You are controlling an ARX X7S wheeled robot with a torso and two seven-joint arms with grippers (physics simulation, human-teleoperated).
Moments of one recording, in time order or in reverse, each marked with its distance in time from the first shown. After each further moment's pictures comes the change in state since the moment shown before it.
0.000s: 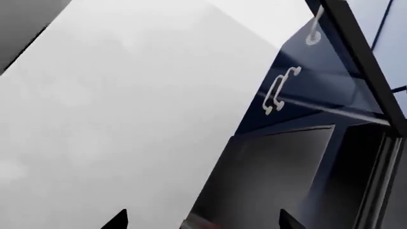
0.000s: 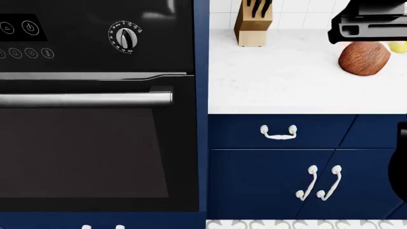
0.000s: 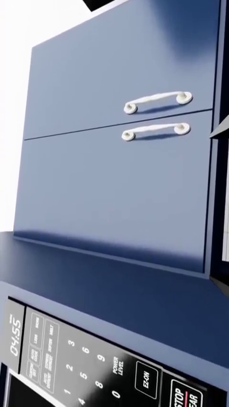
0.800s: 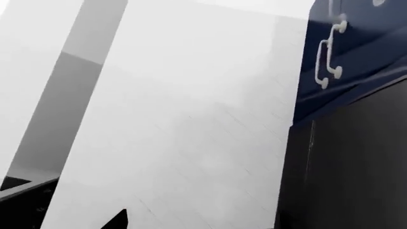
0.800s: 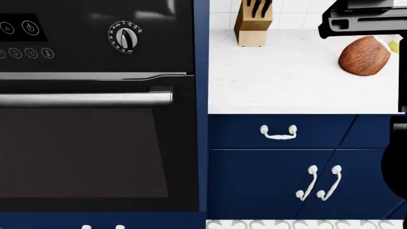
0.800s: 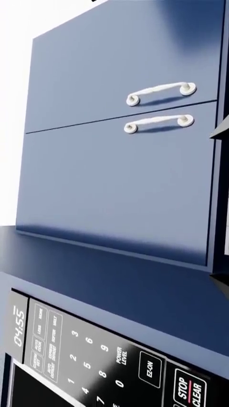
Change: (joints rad) left arm -0.108 -0.275 0.186 -0.250 0.135 0.033 0.222; right arm 0.040 -0.005 -0.048 0.019 0.002 -0.005 0.015
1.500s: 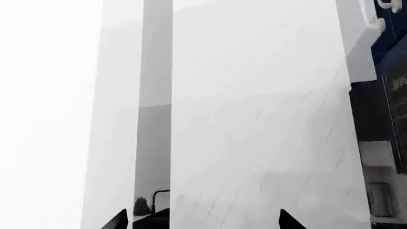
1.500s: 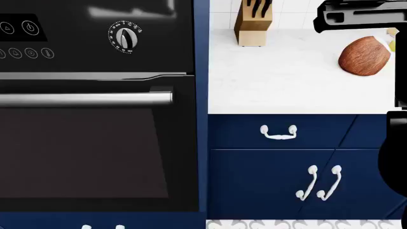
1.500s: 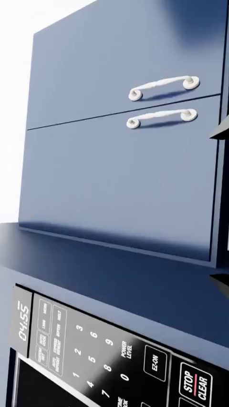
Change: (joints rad) left arm -0.266 -0.138 0.268 -0.299 0.276 0.111 0.256; right arm 0.037 -0.004 -0.028 0.011 0.013 0.005 0.017
